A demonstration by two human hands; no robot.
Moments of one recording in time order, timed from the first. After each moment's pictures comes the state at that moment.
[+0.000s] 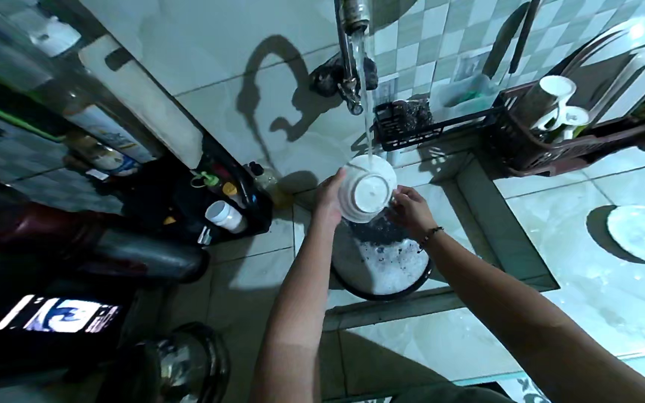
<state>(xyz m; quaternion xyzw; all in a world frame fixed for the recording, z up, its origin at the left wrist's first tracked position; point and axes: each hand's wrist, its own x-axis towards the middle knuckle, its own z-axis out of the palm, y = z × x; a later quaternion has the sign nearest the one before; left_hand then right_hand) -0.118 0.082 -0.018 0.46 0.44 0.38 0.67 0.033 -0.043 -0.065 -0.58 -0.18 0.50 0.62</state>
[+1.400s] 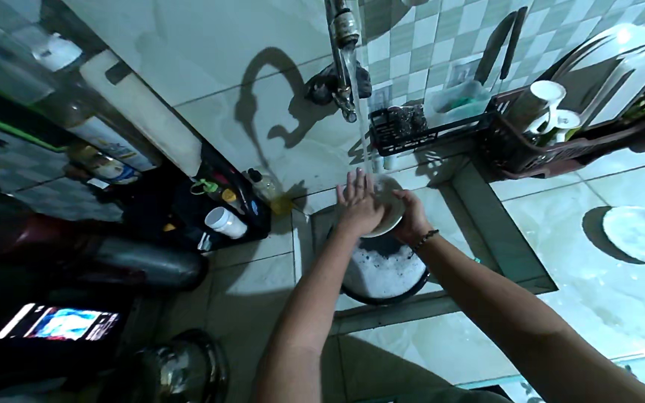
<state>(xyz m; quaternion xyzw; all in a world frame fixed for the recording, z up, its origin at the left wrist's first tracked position) -0.090 0.047 -0.015 0.91 0.38 0.00 0.13 0.017 -0.044 -0.037 -0.40 -0.12 0.58 0.70</state>
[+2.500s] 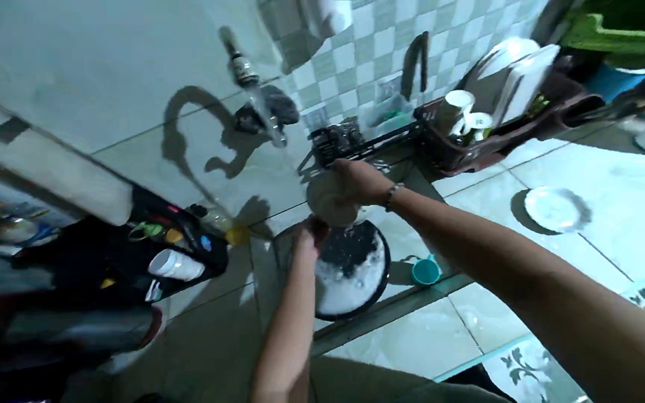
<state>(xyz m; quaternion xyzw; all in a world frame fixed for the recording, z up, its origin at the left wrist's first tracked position) -0.068 0.036 -0.055 0.35 0.49 0.35 0.72 0.110 -0.022 0.060 -0.70 -0.62 0.23 0.26</state>
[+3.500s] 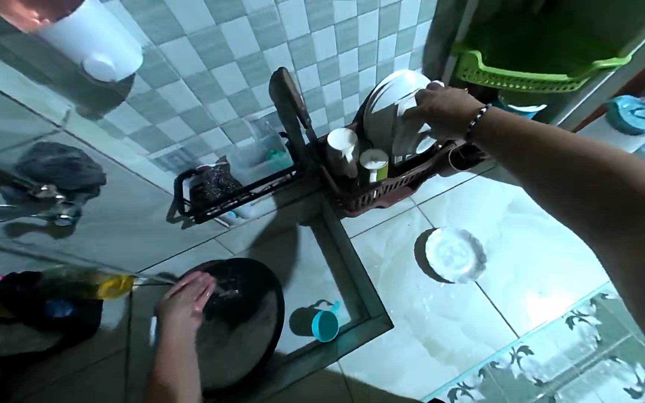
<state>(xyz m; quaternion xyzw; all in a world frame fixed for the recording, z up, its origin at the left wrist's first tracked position) 0.000 -0.007 -0.044 0.44 0.62 0.38 0.53 0.579 -0.154 0.087 -0.76 -0.65 -0.01 -0.04</state>
